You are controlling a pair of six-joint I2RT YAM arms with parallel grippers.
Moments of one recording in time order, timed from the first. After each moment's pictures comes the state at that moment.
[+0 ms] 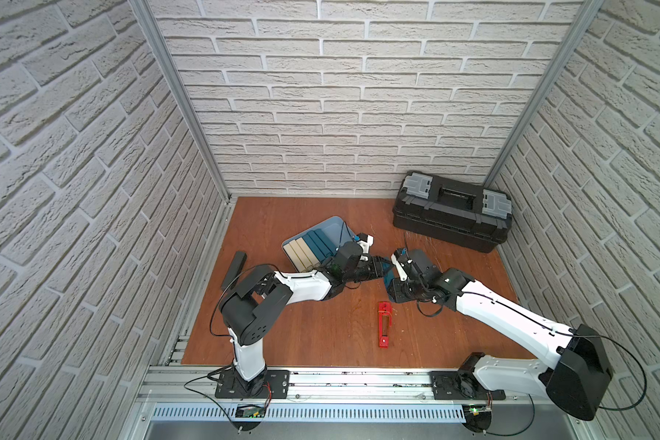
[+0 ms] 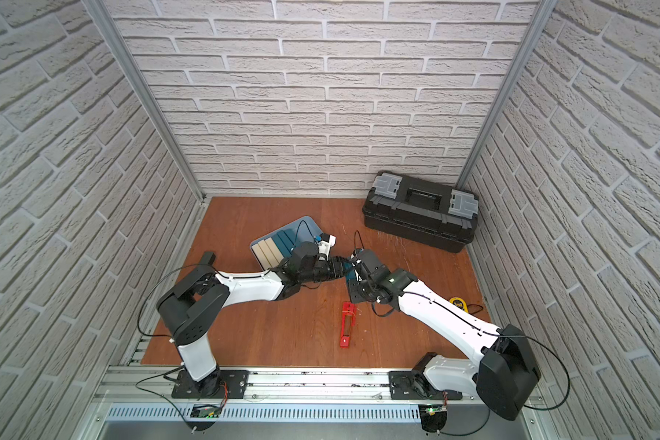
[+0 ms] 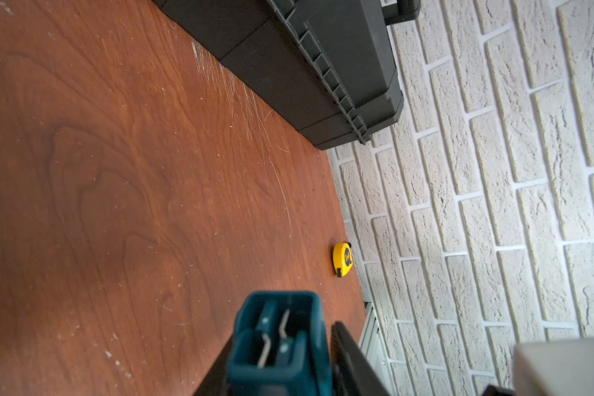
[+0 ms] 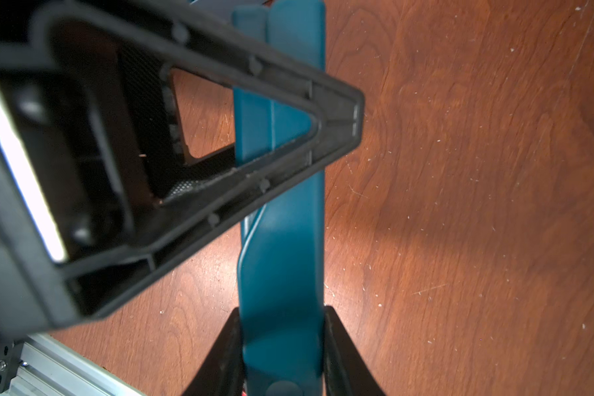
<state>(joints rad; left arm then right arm) -0.83 1.81 0.96 0.47 0.36 -0.96 0.63 1.24 0.90 -0.72 0.04 0.45</state>
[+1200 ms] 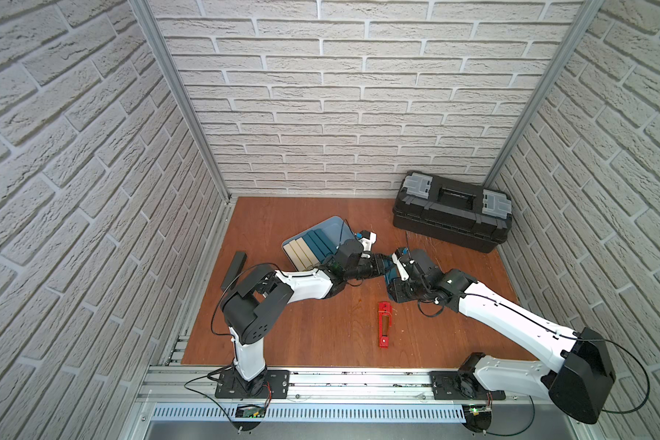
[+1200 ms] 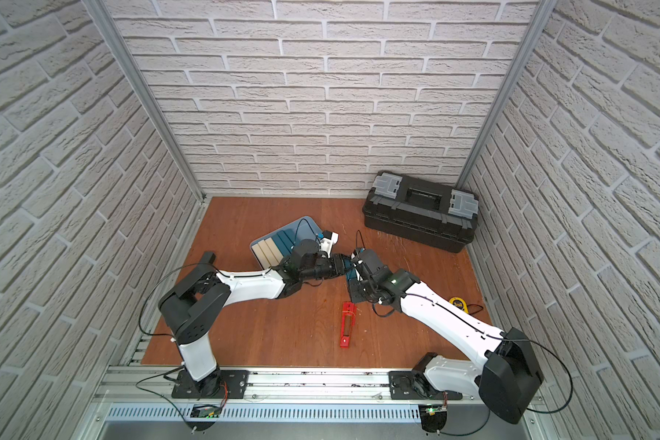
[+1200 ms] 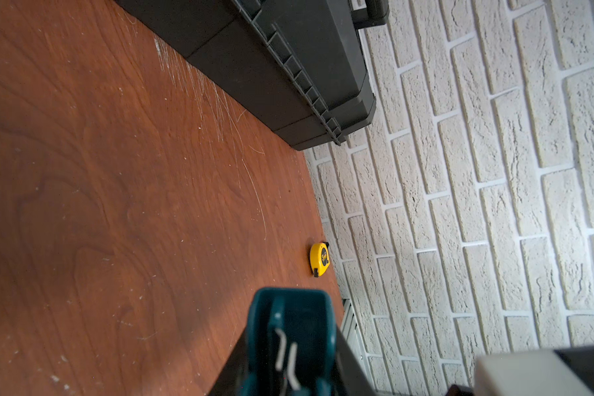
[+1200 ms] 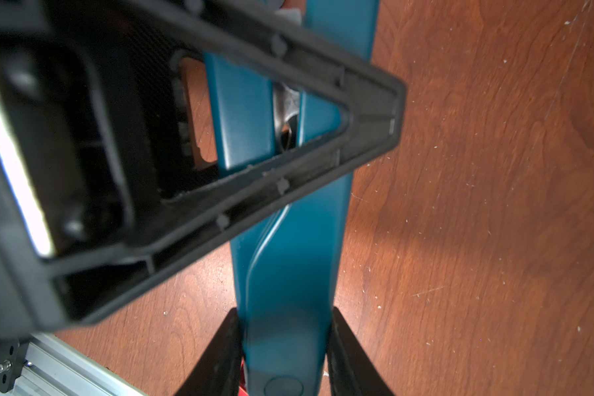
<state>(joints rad) -0.83 1.82 0.99 0.51 0.41 -0.99 0.63 1.21 0.89 -0.71 0.04 0.45</state>
